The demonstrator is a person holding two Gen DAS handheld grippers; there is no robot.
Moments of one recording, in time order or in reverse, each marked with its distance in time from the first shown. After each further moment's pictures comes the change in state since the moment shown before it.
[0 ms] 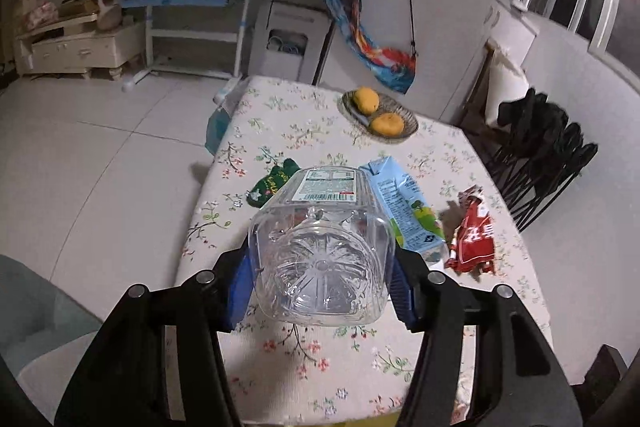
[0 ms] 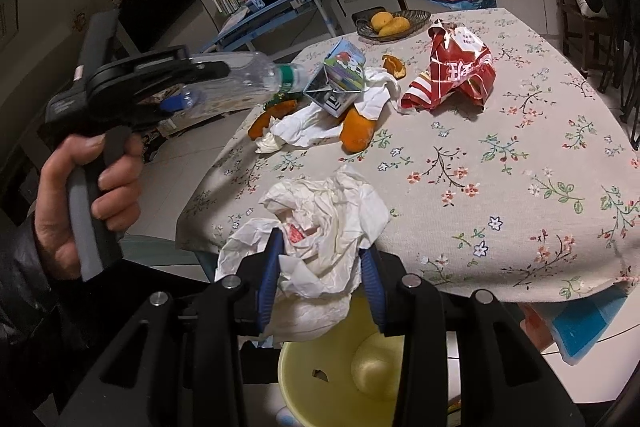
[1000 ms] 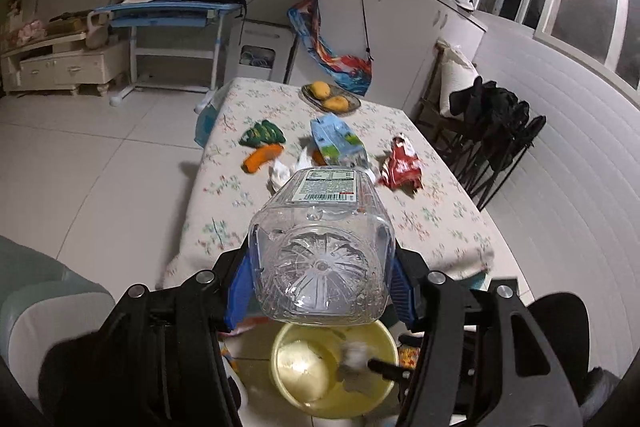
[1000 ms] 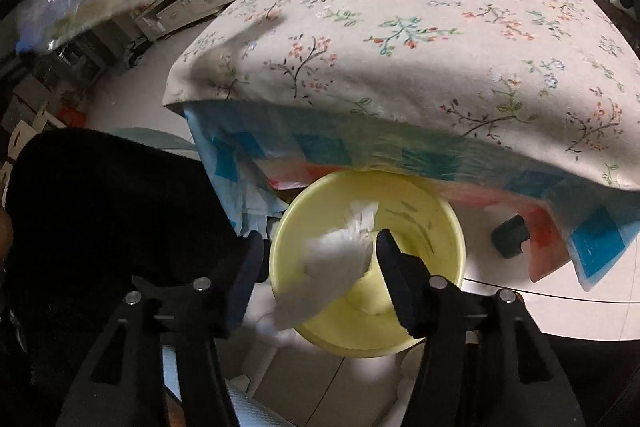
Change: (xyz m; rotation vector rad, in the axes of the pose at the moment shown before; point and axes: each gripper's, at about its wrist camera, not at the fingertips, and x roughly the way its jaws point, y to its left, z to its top) left arm -0.143 -0.004 -0.112 0.078 -0.049 -0.102; right arm 0.029 0.031 -0.068 -0.096 0.324 -0.088
